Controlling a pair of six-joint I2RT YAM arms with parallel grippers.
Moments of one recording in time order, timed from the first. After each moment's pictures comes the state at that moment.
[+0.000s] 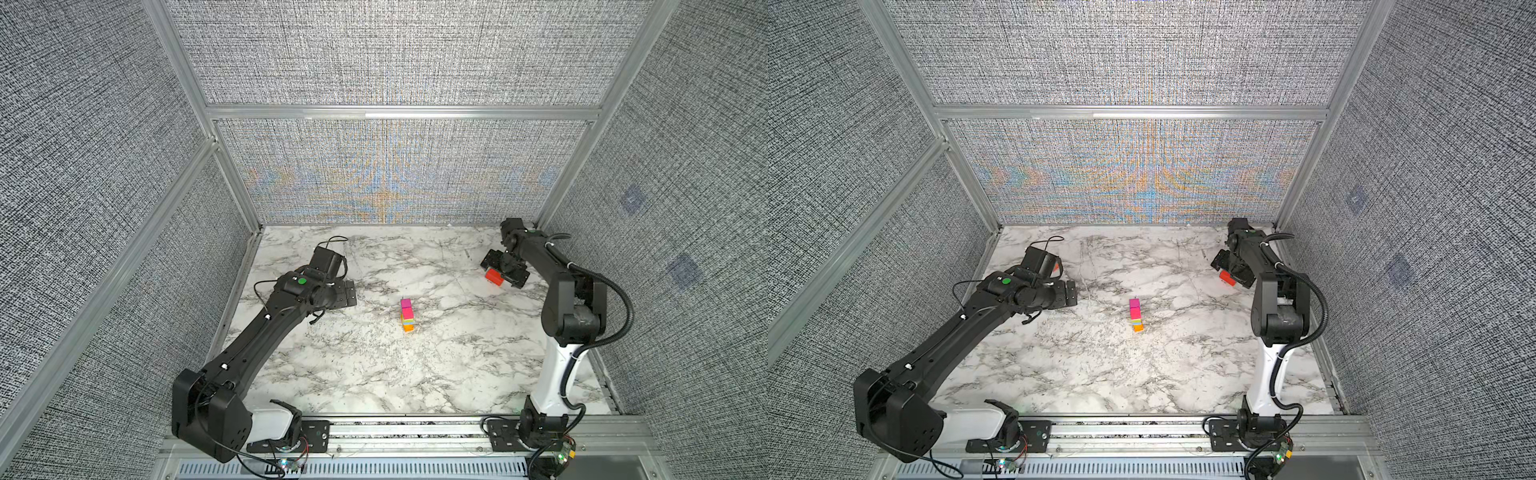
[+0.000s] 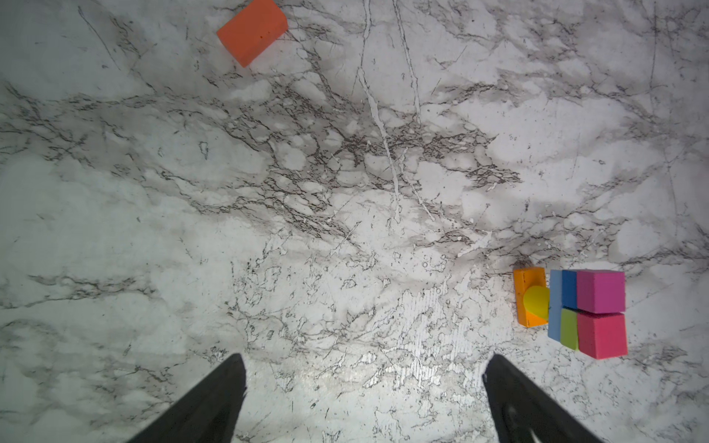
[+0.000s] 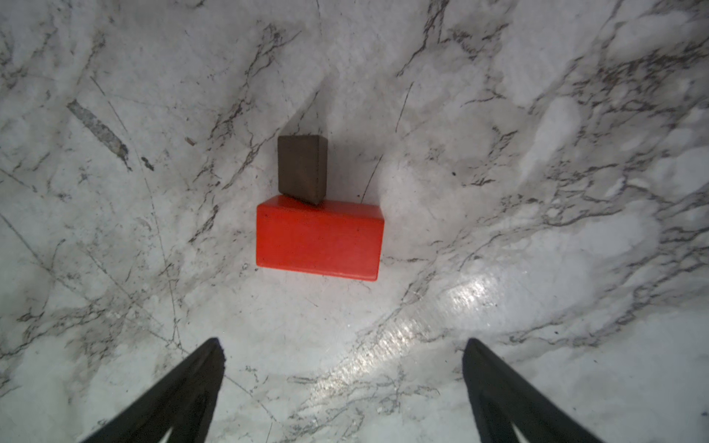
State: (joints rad) left arm -0.44 1.33 1.16 -0.90 -0.07 -0.52; right arm -0.01 2.08 1.70 -0.94 0.11 0.64
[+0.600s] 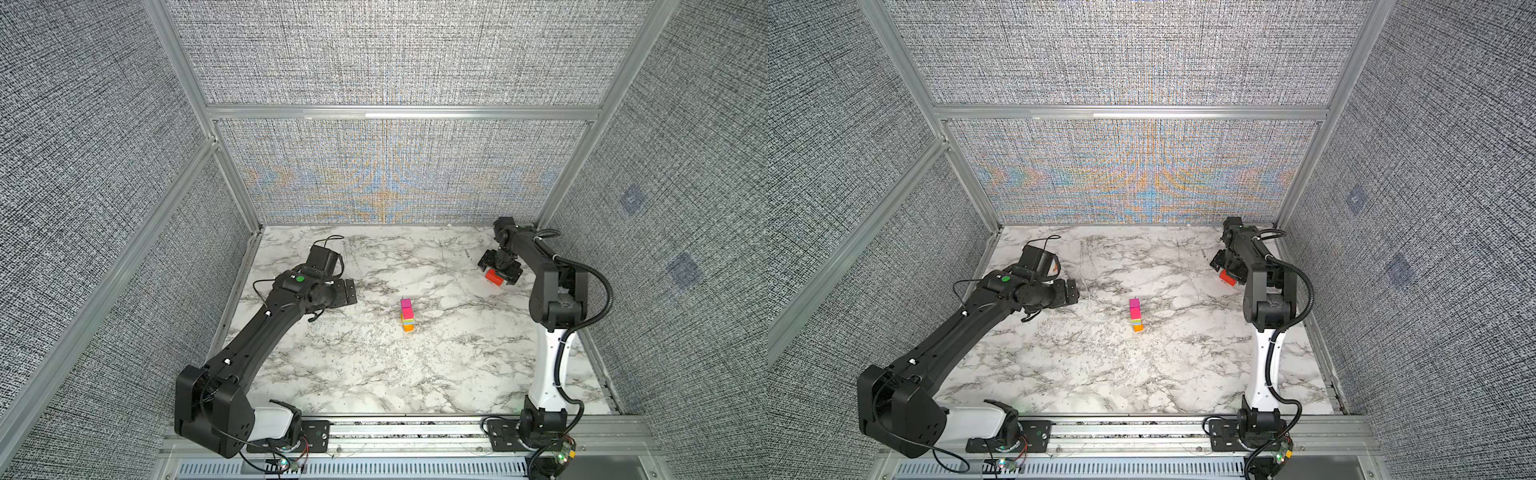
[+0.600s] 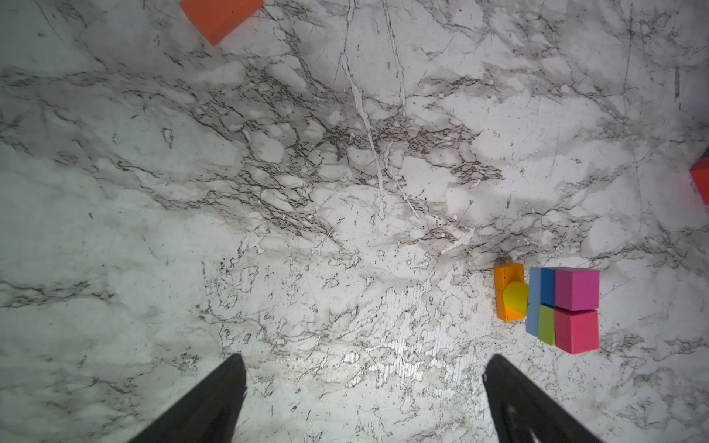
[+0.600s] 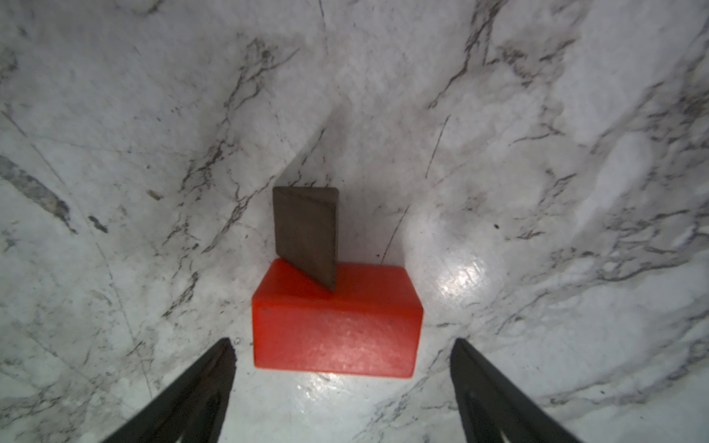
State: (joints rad) left arm -0.40 1.35 1.15 -0.87 0.02 -0.52; right arm 0.00 2.26 1.88 -1.02 0.13 0.65
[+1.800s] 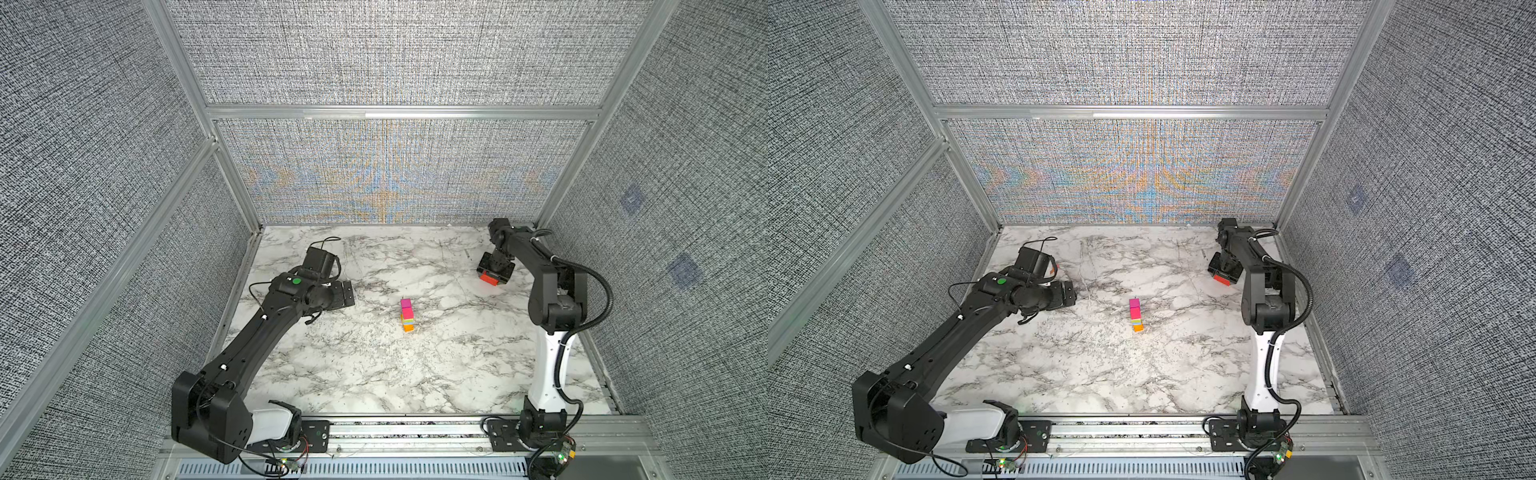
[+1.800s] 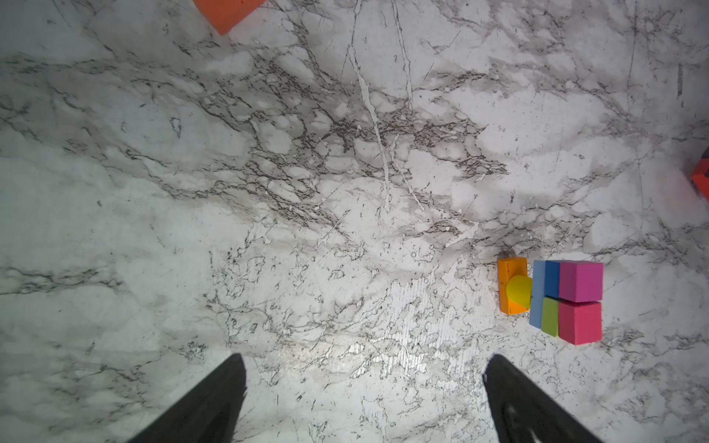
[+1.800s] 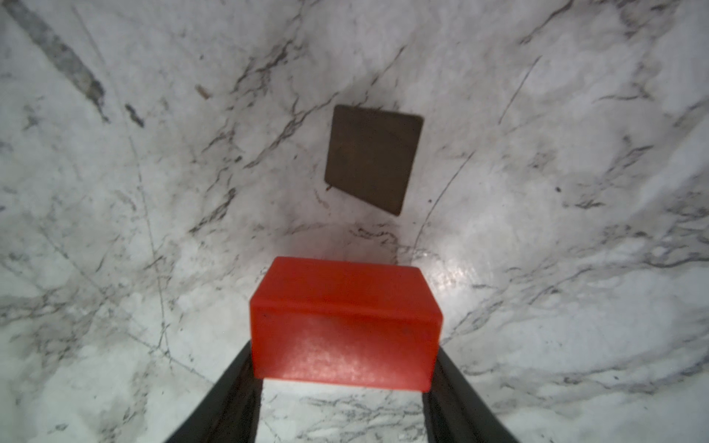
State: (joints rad) left arm -0.38 1.30 1.12 -0.90 0.02 -0.52; right arm 0.05 2.20 1.83 -1.04 0.07 0.52
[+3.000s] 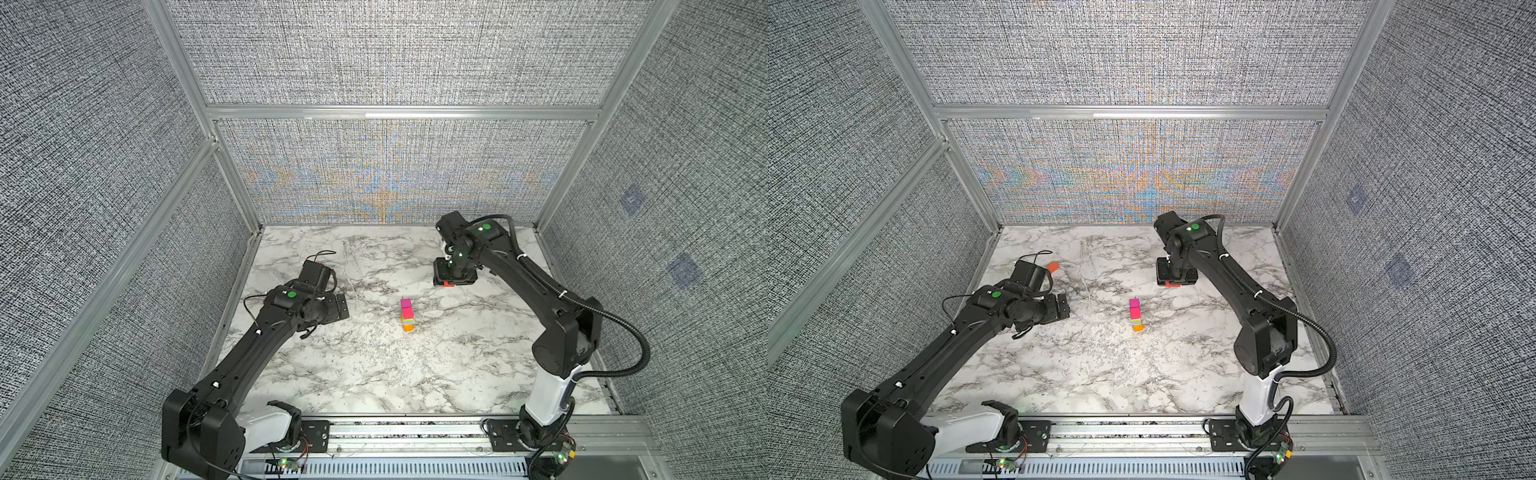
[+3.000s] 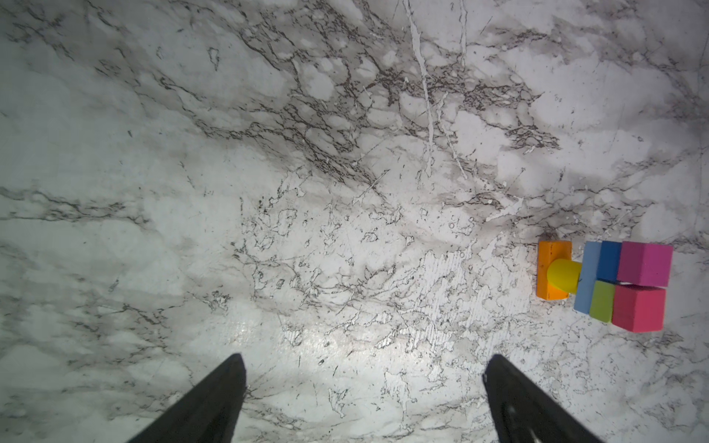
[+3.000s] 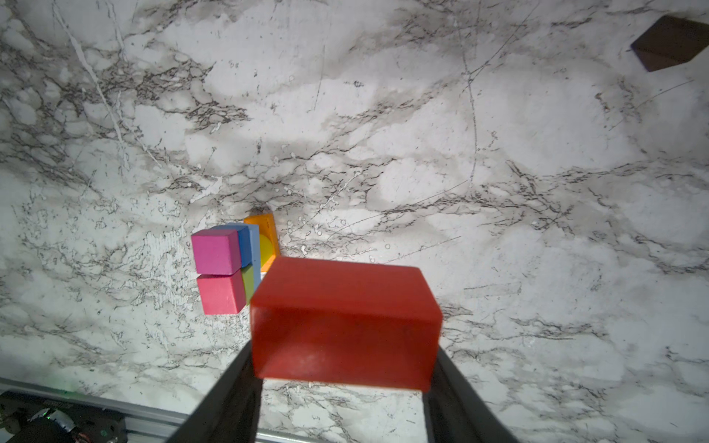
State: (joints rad) left arm -0.38 1.23 1.02 -0.93 -0.01 -0.58; right arm 0.54 1.85 1.86 -1.32 0.03 0.42
